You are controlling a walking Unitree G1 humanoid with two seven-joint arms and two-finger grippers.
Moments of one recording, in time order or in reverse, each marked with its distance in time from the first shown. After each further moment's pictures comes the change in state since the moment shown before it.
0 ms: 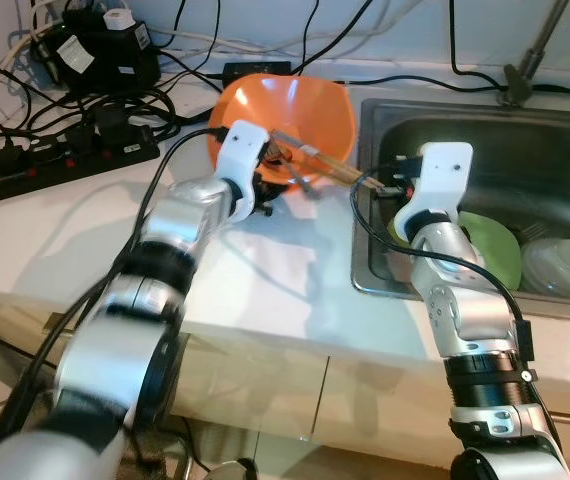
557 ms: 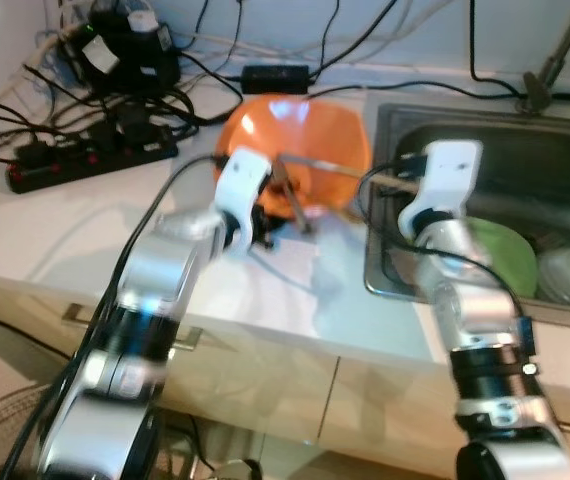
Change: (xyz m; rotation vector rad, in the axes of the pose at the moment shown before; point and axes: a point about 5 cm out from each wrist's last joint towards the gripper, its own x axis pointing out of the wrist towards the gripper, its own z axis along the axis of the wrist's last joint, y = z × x) left arm -0.041 -0.034 -0.021 -0.002 0.055 -0.101; right arm 0.006 -0.020 0.005 -0.010 -0.045 -0.056
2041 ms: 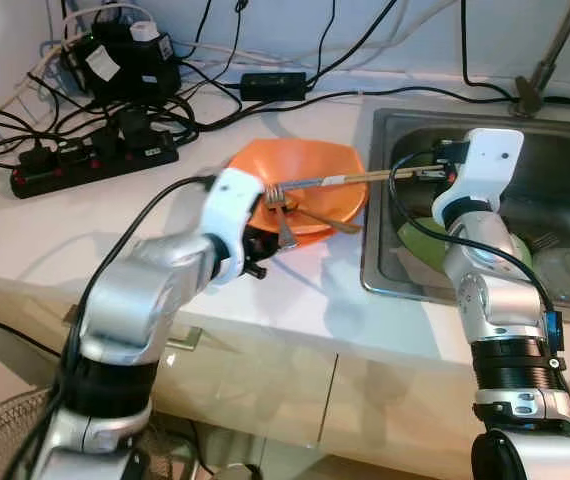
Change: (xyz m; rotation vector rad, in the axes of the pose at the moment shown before) left arm -0.037 -0.014 -0.004 -0.083 0.009 0.051; right arm 0.002 -0.023 0.006 -0.009 -0.034 -0.067
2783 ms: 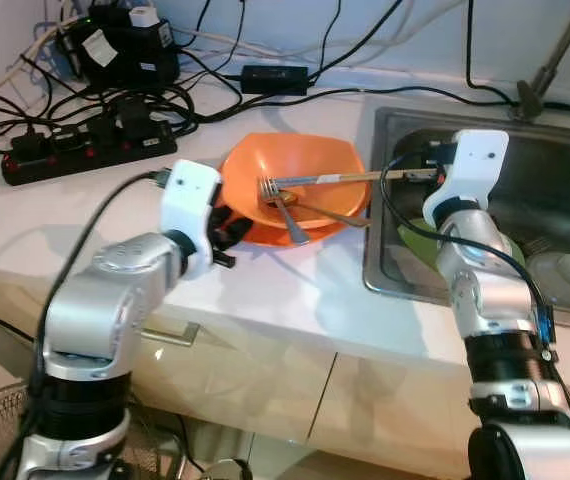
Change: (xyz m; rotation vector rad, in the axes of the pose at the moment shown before) left arm -0.021 0.024 -0.001 -0.002 -0.074 0.133; right arm 0.006 0.008 -0.005 0.005 0.032 0.039
